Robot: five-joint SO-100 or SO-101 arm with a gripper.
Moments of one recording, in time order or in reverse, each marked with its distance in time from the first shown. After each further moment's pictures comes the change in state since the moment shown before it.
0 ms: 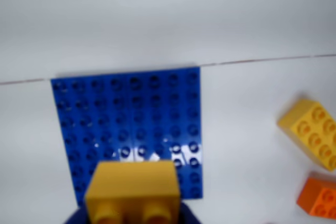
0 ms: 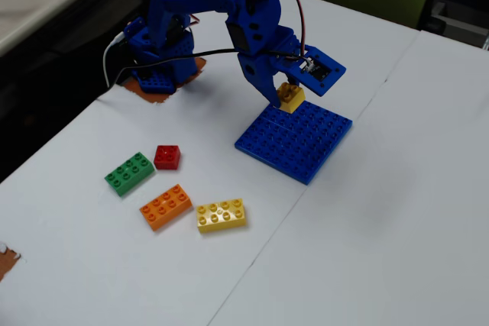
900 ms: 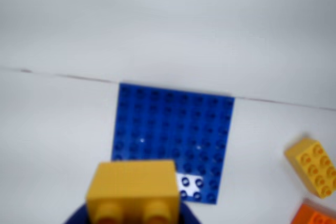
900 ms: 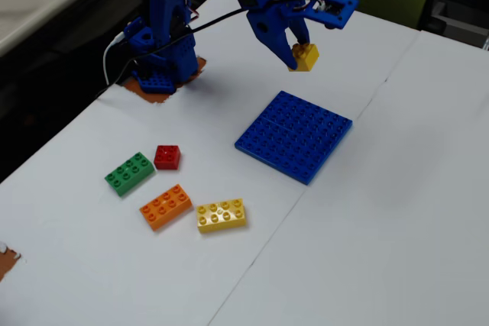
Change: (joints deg) arm -8.5 8.3 0.6 1.8 -3.3
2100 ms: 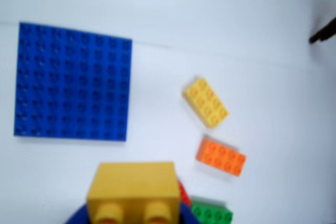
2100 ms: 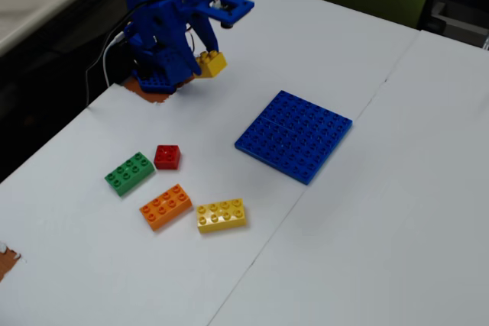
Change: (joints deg) arm 24.5 34.3 24.1 -0.3 -25.0
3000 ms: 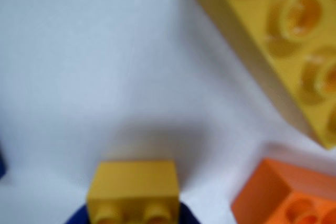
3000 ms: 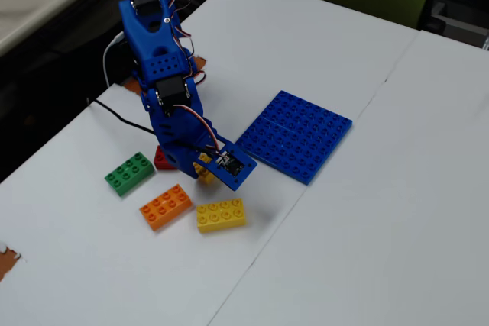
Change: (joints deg) arm 14.5 -38.8 20.2 -30.3 -6.9
